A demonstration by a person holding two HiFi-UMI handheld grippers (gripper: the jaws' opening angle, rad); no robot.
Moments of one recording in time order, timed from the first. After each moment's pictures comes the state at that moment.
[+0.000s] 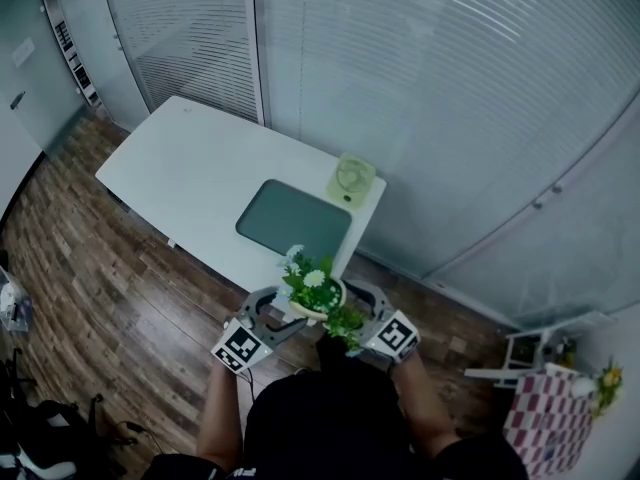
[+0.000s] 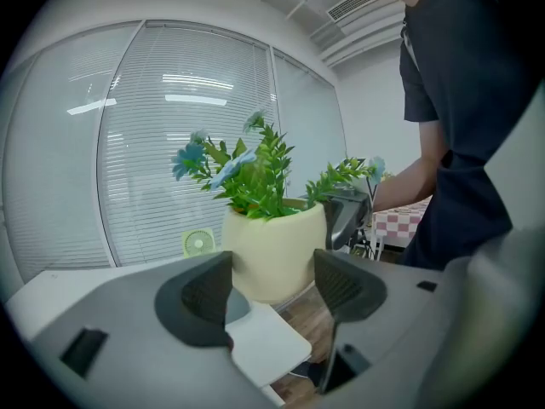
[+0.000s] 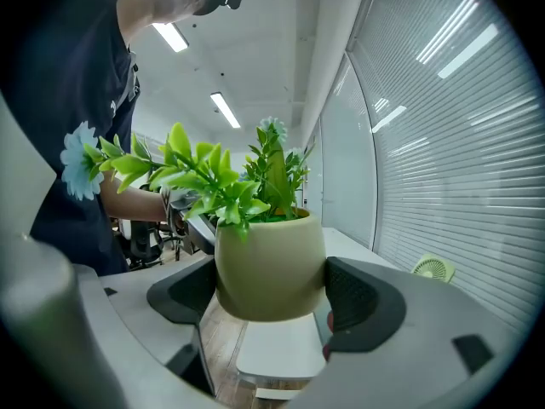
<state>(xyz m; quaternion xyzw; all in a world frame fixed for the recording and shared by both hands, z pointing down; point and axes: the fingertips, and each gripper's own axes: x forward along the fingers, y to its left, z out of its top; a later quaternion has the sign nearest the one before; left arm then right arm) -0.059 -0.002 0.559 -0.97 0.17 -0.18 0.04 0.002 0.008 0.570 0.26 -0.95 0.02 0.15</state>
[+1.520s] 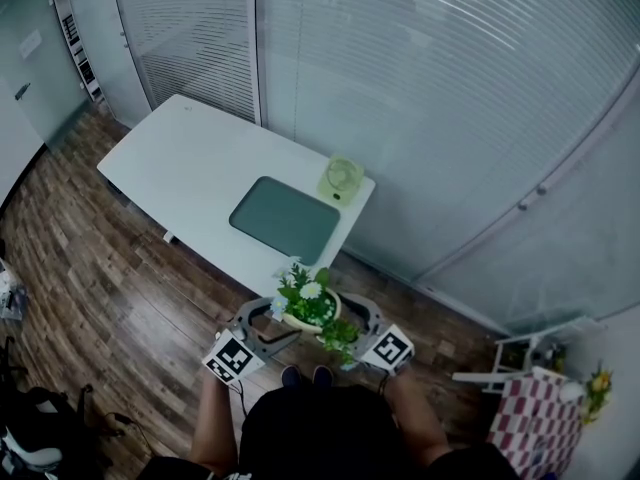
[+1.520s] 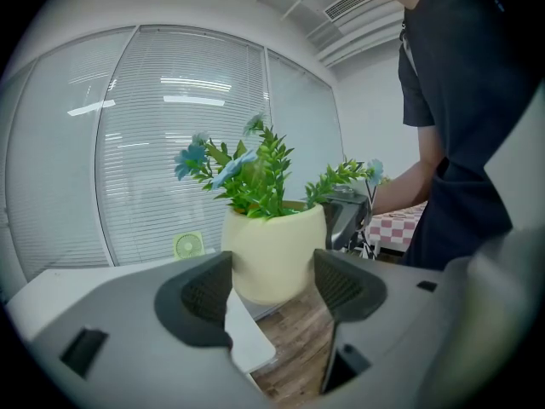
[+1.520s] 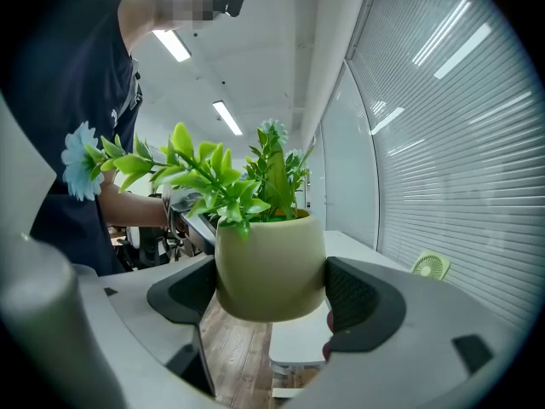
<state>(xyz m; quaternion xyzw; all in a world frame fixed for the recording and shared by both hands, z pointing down) -0.042 0.055 0.540 -0.97 0.18 -0.18 0.03 0.021 0.065 0.557 0.25 -0.96 0.02 0.13</state>
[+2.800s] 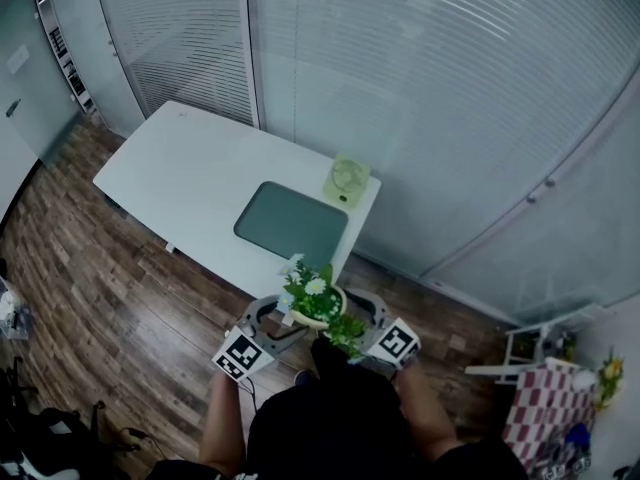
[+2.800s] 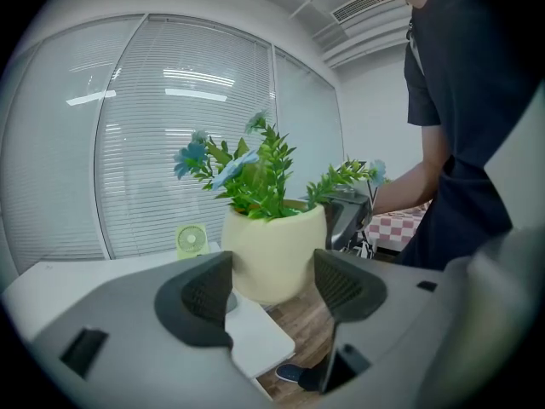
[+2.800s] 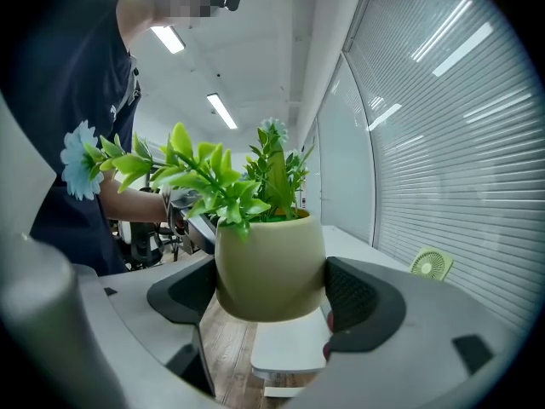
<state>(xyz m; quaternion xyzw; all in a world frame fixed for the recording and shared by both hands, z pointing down) -0.058 0.017 0.563 -0.97 0.16 -0.18 0.02 0.004 0.029 0.578 0.27 -0.95 0.03 0.15</state>
